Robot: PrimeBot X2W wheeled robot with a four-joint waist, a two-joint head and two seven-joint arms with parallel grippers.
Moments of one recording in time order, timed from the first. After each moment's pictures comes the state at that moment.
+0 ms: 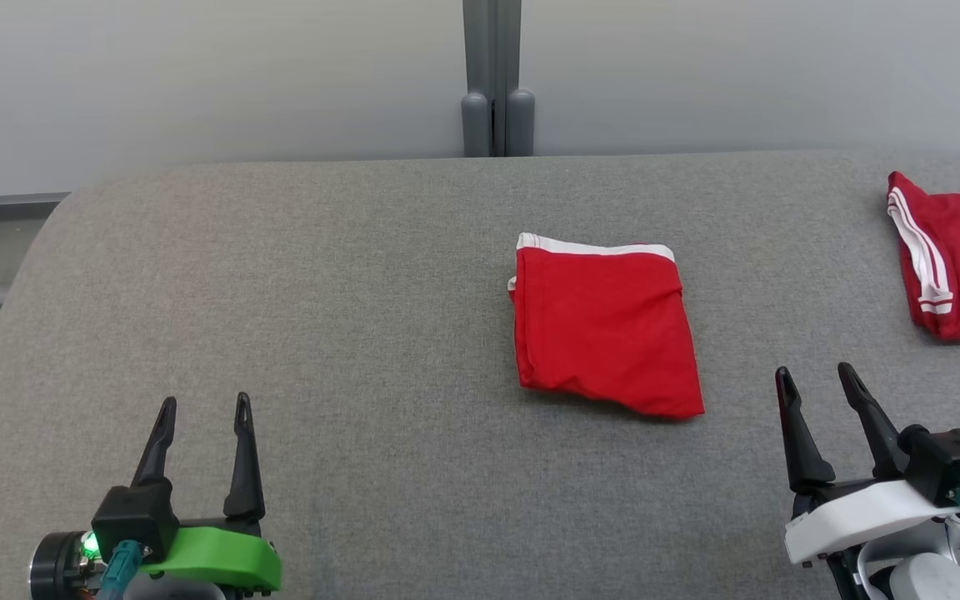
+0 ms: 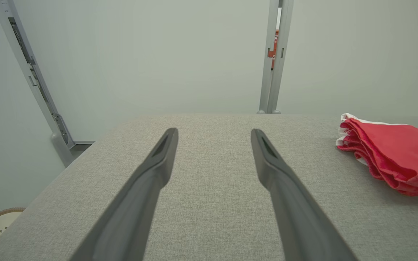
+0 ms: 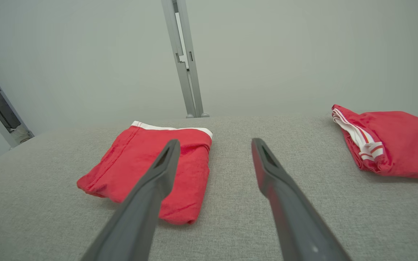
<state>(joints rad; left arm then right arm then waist) -0.02 0.05 0.00 0.20 -0.10 -0.05 -0.26 -0.02 -0.18 0.06 0.18 0.30 0.13 -0.26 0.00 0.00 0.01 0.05</state>
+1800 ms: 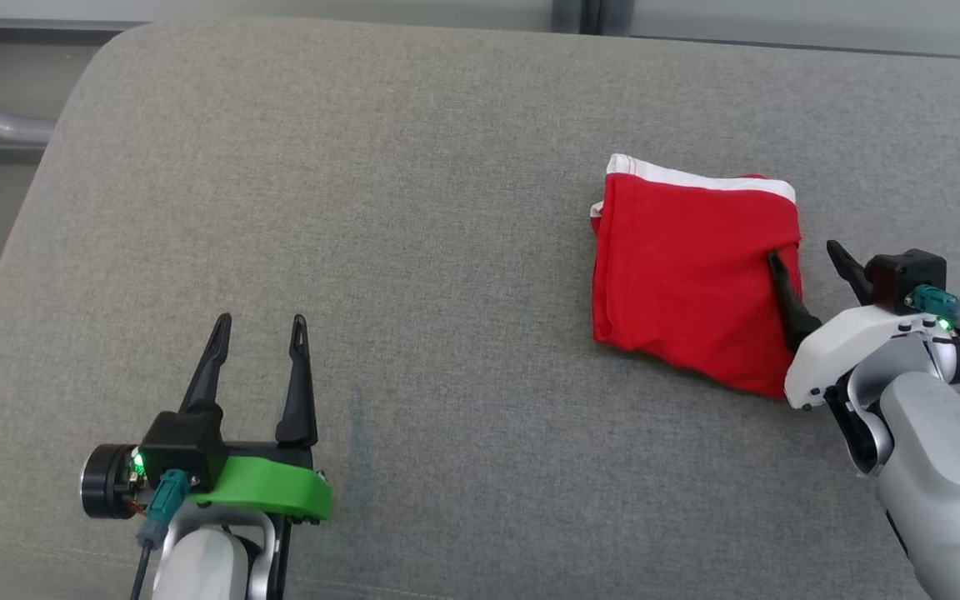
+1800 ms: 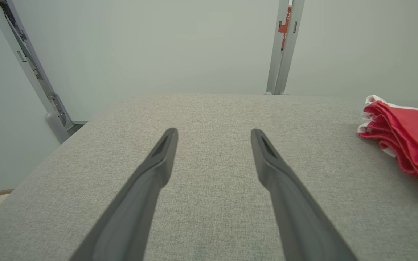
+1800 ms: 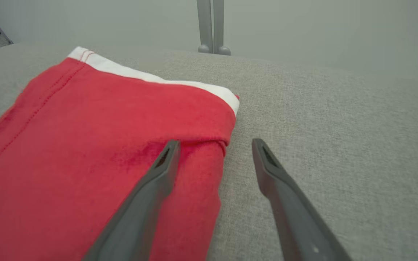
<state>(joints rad) -0.16 0.05 -0.13 0.20 -0.14 -0.01 -0.26 -0.56 -0.29 0.25 0.75 0.36 0.13 -0.21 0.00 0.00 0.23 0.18</state>
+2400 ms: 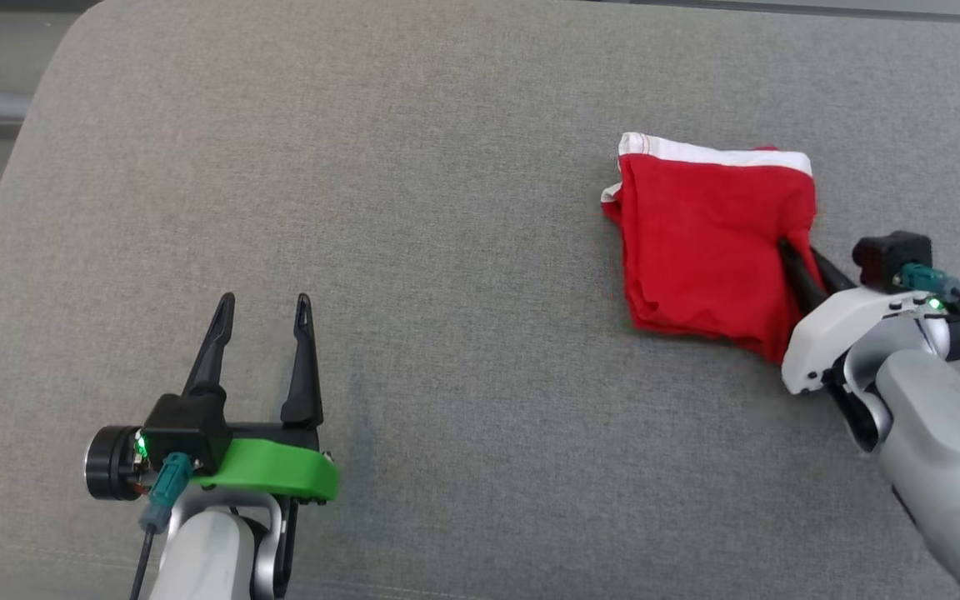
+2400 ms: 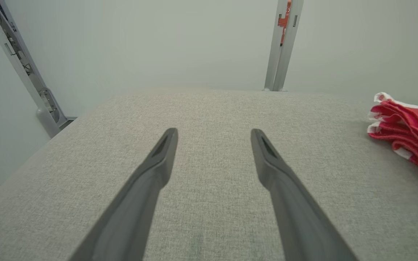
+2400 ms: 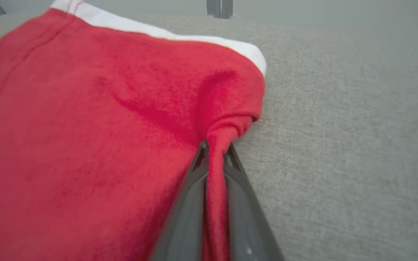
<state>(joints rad) -0.19 0.05 -0.16 0.20 -0.17 0.01 -0.26 -0.66 -0.33 0.44 0.89 0.50 0.13 -0.25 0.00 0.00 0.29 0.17</state>
